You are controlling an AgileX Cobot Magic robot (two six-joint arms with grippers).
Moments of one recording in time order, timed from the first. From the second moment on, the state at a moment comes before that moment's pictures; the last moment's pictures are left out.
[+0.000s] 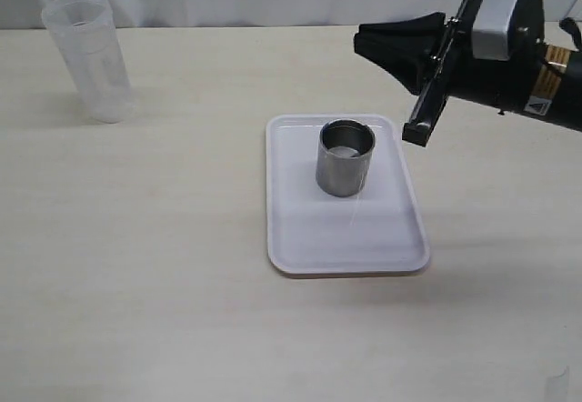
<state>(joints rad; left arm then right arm) -0.12 0.22 -0.24 0.41 0.08 -0.34 0.05 1.62 -0.73 -1.15 -1.12 0.42</state>
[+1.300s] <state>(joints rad) -0.12 0.22 -0.24 0.41 0.08 -0.34 0.05 1.25 -0.71 -1.12 -1.12 0.70</state>
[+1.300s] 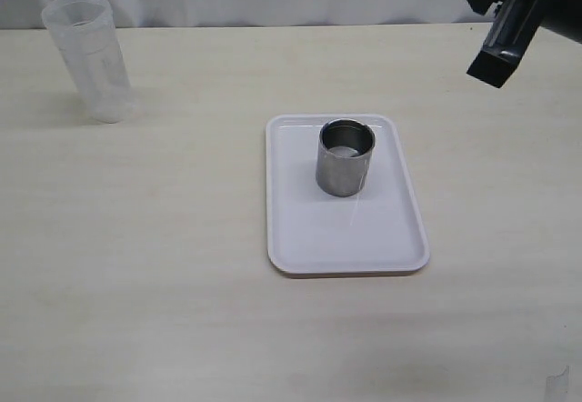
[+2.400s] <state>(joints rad) -0.12 0.00 -0.01 -0.04 0.04 0.11 0.05 1.25 -0.71 -1.12 -1.12 0.70</state>
